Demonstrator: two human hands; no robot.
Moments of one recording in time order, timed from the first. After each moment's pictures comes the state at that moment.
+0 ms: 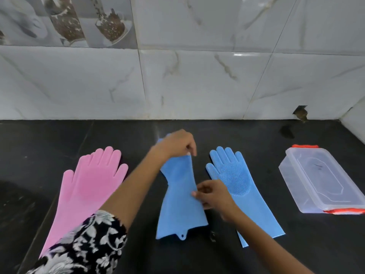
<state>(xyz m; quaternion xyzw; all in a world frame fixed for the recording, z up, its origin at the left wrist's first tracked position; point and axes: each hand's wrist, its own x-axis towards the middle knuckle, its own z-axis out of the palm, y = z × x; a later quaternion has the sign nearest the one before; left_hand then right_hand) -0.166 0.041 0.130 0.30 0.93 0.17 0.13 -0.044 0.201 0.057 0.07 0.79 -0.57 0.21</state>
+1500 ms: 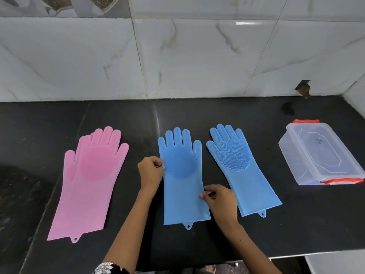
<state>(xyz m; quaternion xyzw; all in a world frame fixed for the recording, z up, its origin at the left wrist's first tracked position) -0.061 0.002 -0.012 -0.17 0.86 0.48 -0.04 0.021 0.203 -0.017 0.10 0.93 -0.37 0.01</state>
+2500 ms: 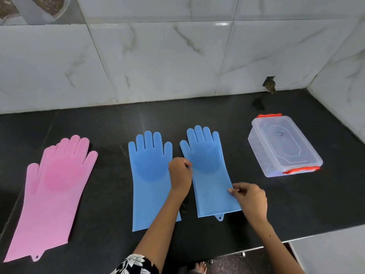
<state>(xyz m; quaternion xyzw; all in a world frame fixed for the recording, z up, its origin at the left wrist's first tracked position) -0.053 0.172 0.000 -0.06 0.88 0.47 -0.04 0.034 0.355 -0.012 0.27 0.89 -0.36 -0.01</state>
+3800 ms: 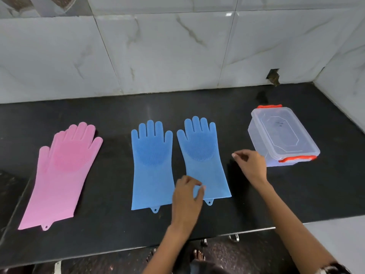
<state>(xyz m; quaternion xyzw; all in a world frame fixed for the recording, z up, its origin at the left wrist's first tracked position) 0.070 0.176 0.003 0.01 0.90 0.43 -0.03 -0.015 0.388 0.007 0.17 0.92 -0.36 -0.05</state>
